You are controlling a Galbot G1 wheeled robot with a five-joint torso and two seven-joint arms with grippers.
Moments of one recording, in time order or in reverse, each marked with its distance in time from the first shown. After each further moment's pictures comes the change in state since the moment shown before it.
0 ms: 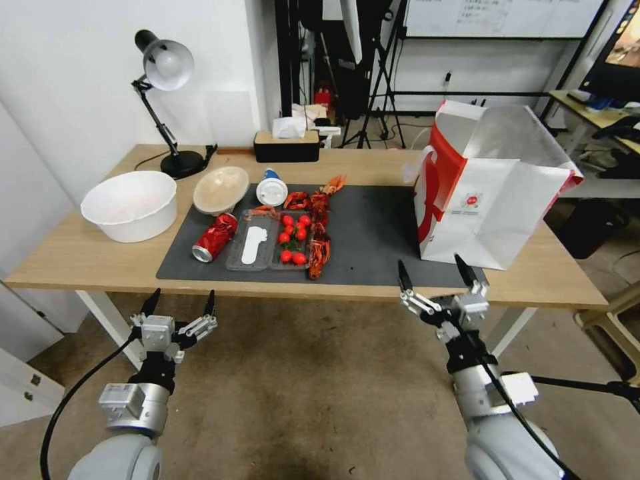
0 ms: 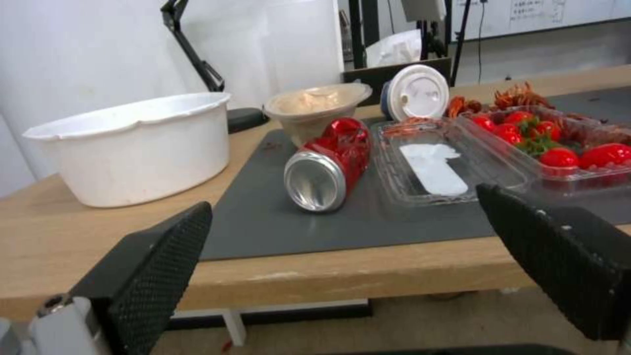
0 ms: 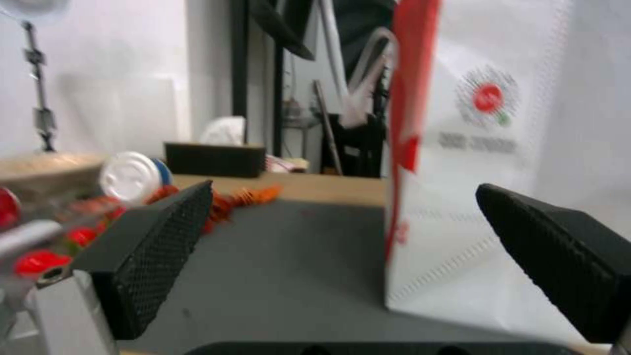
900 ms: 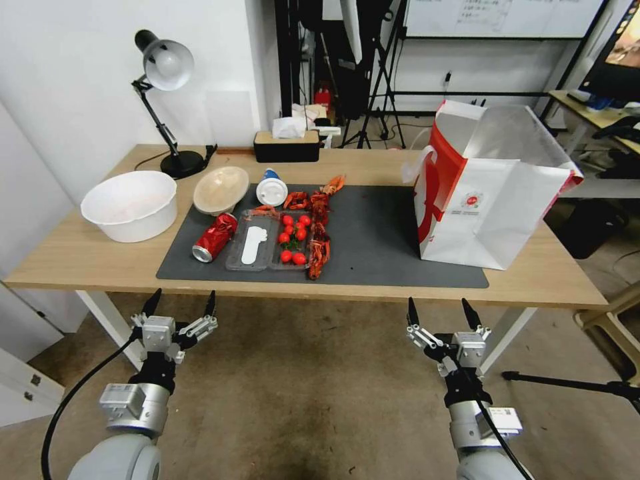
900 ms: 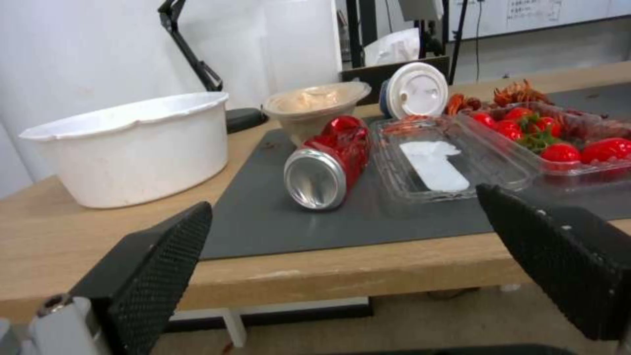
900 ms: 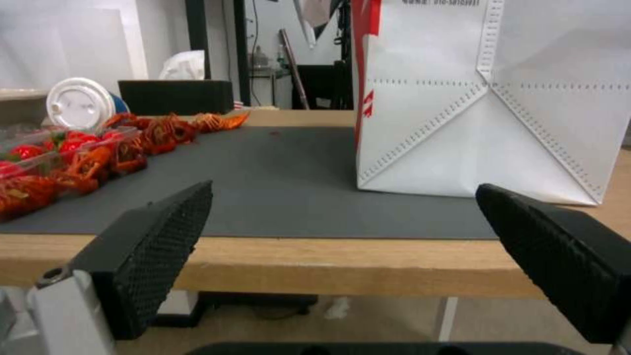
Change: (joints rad) left arm -0.004 0.017 0.001 0.014 -0.005 -0.011 0.000; right arm -0.045 0.070 -0.028 -0.116 -0.012 0.049 0.041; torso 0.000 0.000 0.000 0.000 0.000
